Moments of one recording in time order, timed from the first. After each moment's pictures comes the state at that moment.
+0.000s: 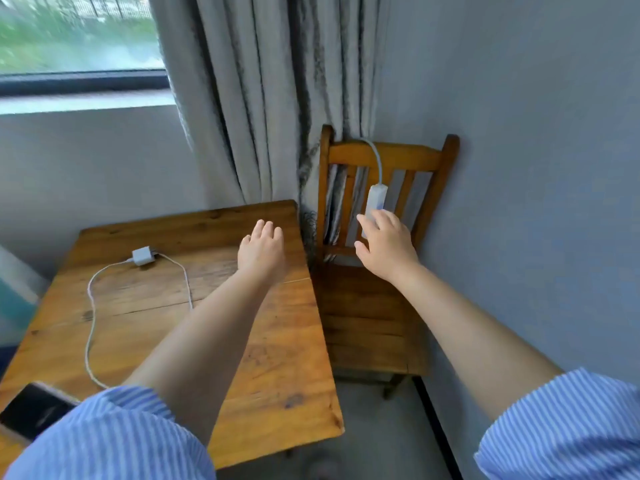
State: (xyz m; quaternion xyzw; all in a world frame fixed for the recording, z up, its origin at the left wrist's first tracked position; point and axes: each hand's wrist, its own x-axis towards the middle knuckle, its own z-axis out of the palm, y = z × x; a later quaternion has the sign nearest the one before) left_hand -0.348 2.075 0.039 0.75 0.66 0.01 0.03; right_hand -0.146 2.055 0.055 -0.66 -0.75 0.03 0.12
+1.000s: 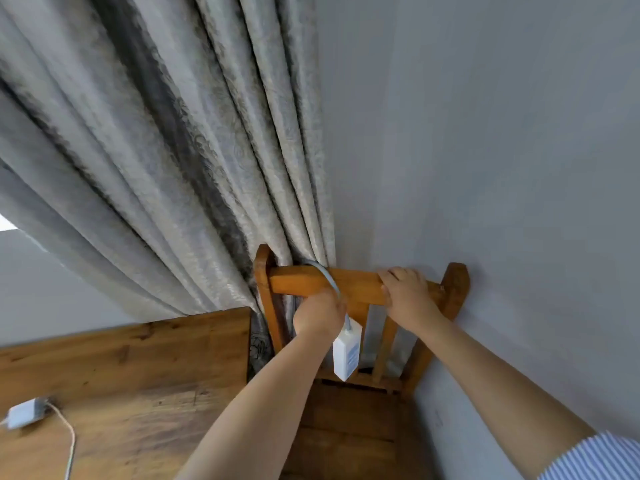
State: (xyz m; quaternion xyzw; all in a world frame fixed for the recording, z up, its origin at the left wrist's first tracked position) left_hand -0.113 2.359 0.033 0.66 0.71 0.07 0.24; right_hand 0.041 2.371 0.023 -0.64 -0.76 0.10 0.08
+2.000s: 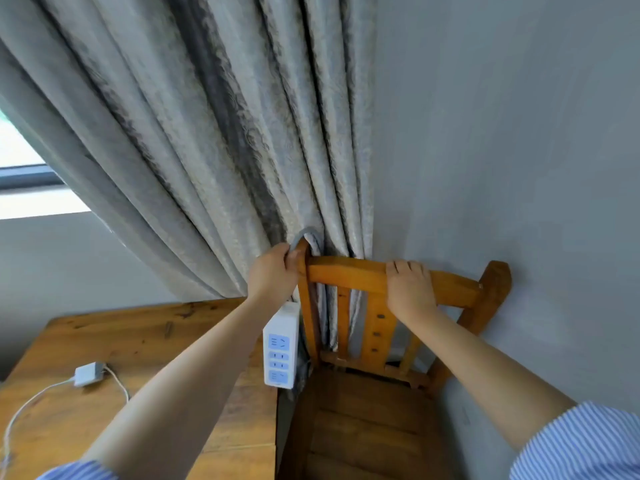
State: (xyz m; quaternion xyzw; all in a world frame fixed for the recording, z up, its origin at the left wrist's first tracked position) left_hand -0.228 2.365 0.078 0.62 0.71 0.29 0.16; right_hand -0.019 2.371 0.035 -0.65 -0.76 0.05 0.03
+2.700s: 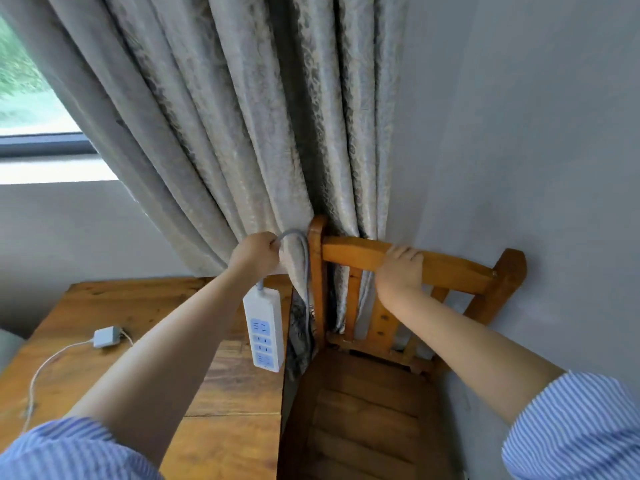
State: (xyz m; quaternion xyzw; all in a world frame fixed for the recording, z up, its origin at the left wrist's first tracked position) left_hand -0.276 2.356 0.076 0.62 0.76 0.13 0.15; right_hand -0.068 2.363 0.041 -0.70 -0.69 -0.03 -0.18
